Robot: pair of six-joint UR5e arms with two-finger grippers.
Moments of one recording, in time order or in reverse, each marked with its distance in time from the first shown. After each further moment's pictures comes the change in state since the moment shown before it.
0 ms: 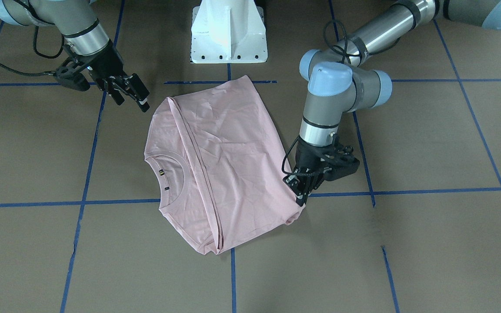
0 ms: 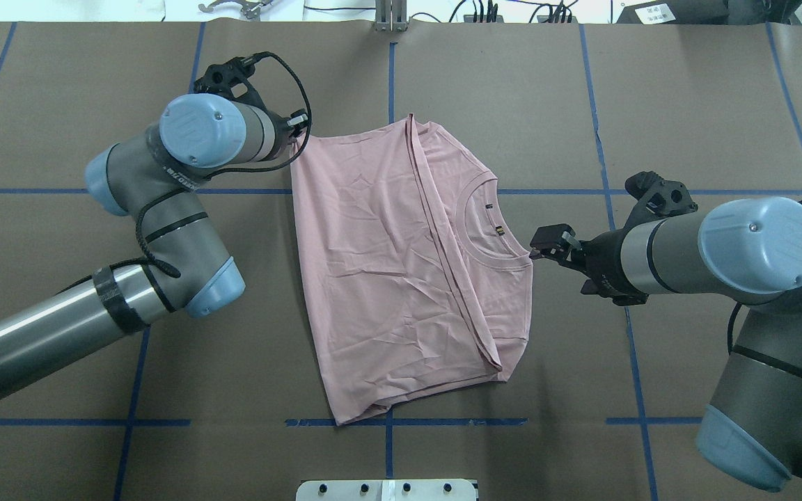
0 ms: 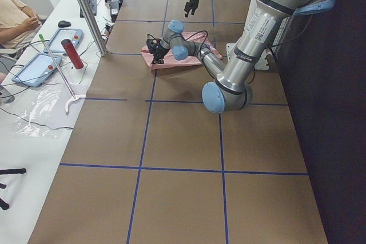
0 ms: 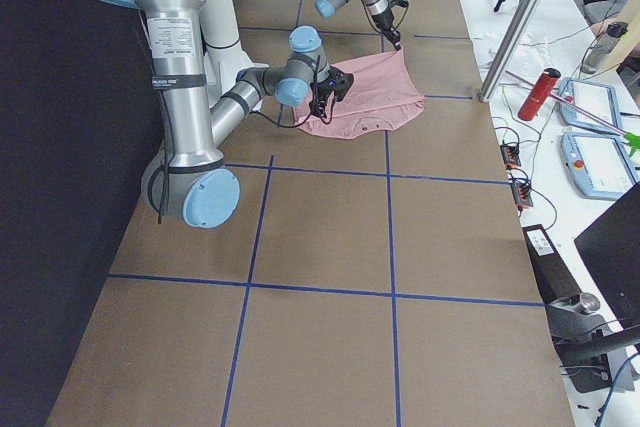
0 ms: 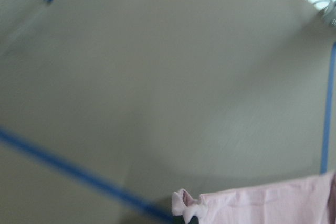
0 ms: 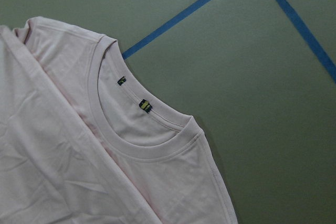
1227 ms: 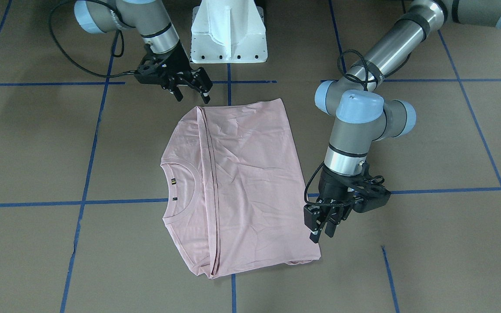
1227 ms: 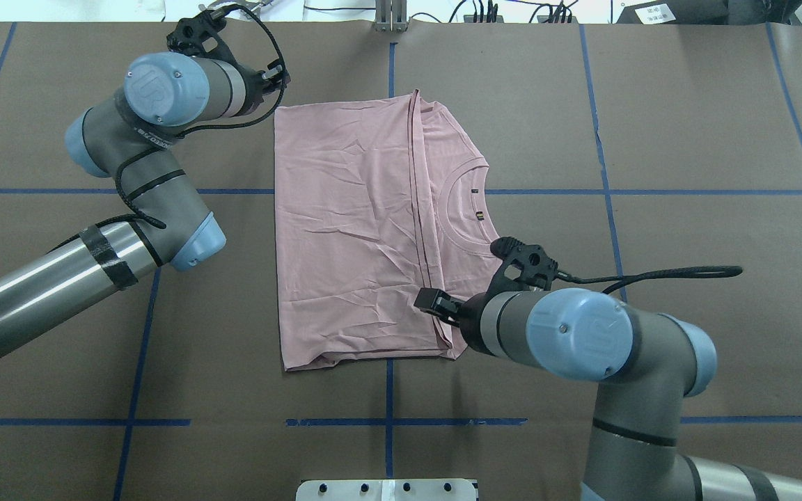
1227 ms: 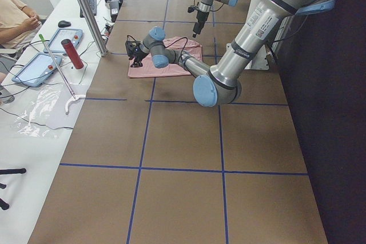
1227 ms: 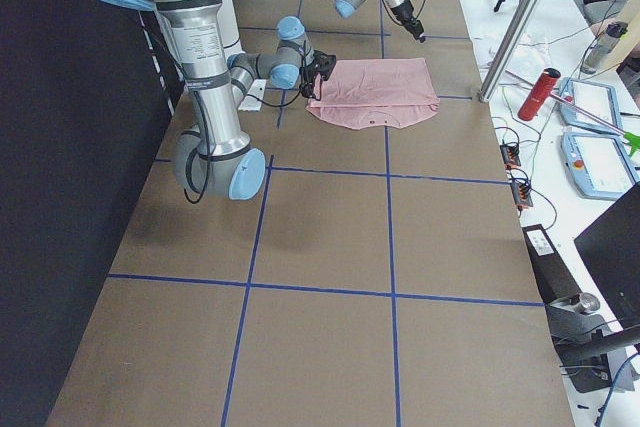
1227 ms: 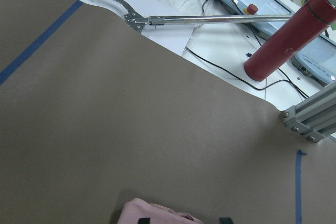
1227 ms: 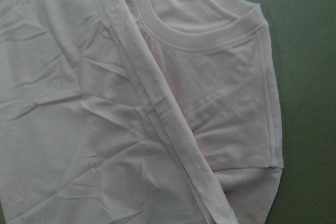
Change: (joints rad) left arm -0.075 0.010 0.073 -0.164 -0.005 0.048; right arm -0.269 0.233 -0.171 -0.015 -0.231 0.014
